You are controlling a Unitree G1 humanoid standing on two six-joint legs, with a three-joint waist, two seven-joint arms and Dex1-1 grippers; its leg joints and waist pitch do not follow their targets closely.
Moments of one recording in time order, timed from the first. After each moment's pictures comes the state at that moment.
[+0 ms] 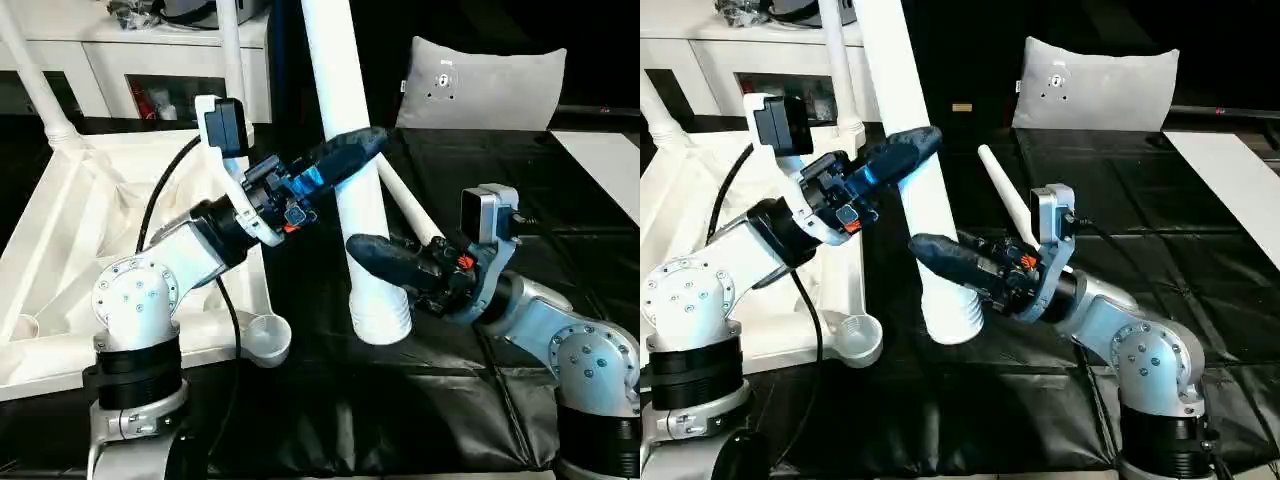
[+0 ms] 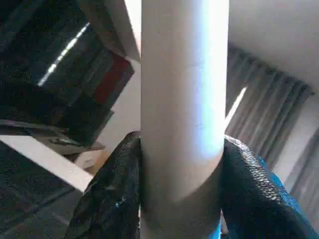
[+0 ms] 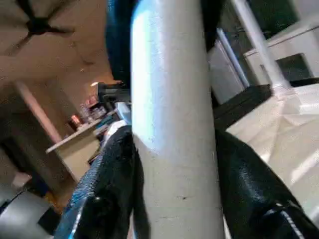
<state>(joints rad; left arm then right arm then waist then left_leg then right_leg) -0.58 0.11 0.22 -0.18 -1.03 0.94 -0.62 -0.32 -0.22 -0.15 -0.23 0.96 0.93 0.82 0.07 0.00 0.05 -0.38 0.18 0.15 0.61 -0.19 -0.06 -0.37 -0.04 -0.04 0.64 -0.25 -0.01</state>
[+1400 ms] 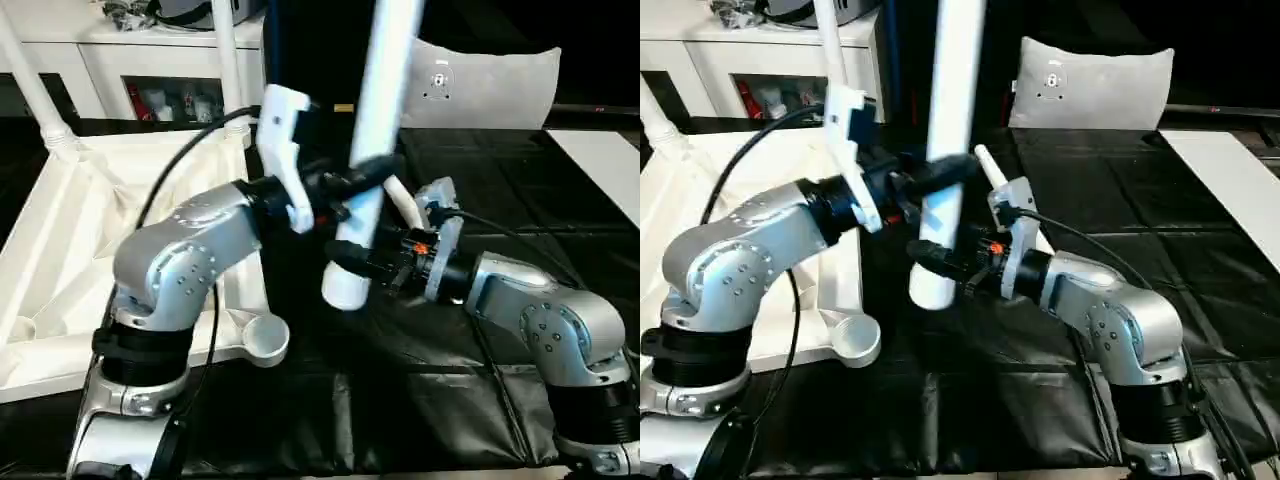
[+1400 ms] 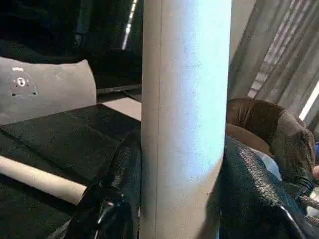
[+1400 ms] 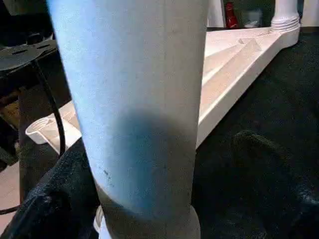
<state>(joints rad) -0.68 0.20 -0.05 -0.20 -0.66 0.84 -0.47 -0.43 -0.33 0.05 -0.16 0.64 0.86 0.63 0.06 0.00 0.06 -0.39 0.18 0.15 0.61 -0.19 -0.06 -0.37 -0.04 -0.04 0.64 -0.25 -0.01</state>
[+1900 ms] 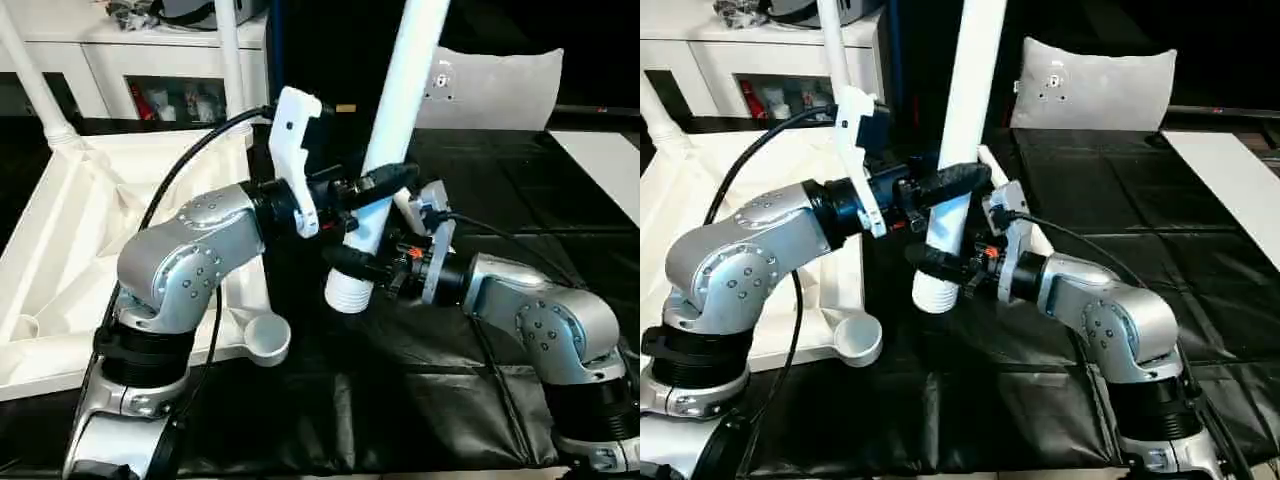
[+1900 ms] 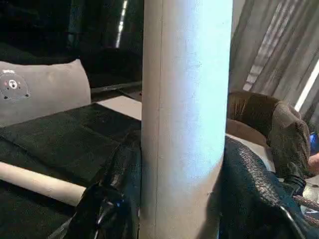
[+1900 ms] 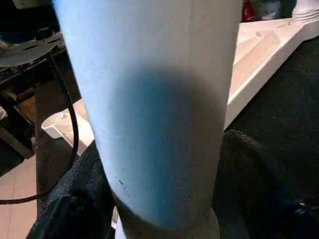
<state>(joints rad) -0.68 0.21 -0.08 -0.20 -0.65 0.82 -0.50 -0.43 -0.33 0.06 -0.15 0.65 0.87 0.66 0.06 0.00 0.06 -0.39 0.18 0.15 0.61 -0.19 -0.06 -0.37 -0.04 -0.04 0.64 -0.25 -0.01</state>
